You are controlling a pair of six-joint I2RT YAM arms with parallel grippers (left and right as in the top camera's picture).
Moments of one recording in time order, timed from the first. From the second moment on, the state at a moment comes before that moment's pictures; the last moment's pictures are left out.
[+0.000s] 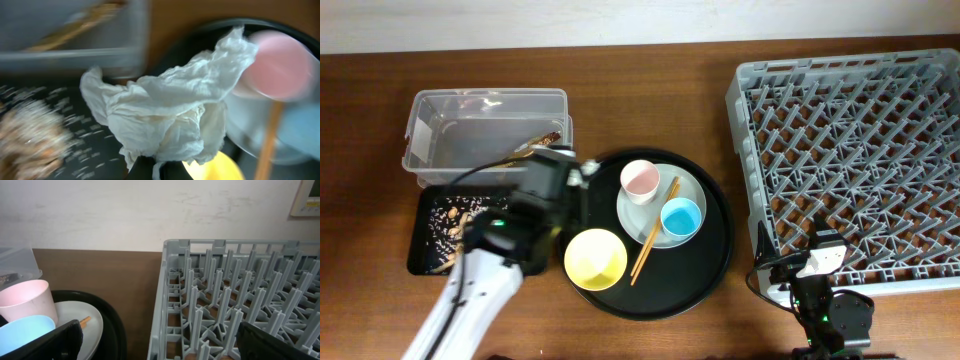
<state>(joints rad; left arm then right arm) -0.38 1.25 1.02 -0.77 -0.16 -0.28 0.02 0.01 0.01 -0.07 -0.10 0.02</state>
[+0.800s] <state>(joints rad) -0.02 1.38 1.02 -0.23 -0.05 -0.35 0.02 0.01 0.01 -0.07 -0.10 0.02</state>
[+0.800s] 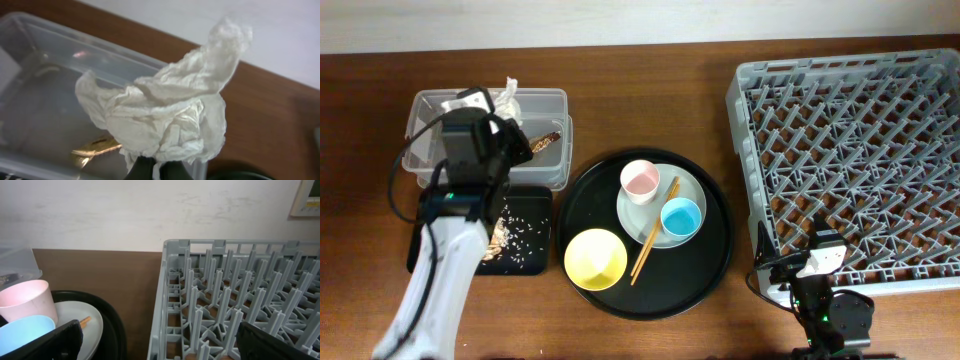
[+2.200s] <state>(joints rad) -0.41 1.41 1.13 -0.52 0.13 -0.42 0.02 0.01 0.01 -0.07 -0.10 0.02</state>
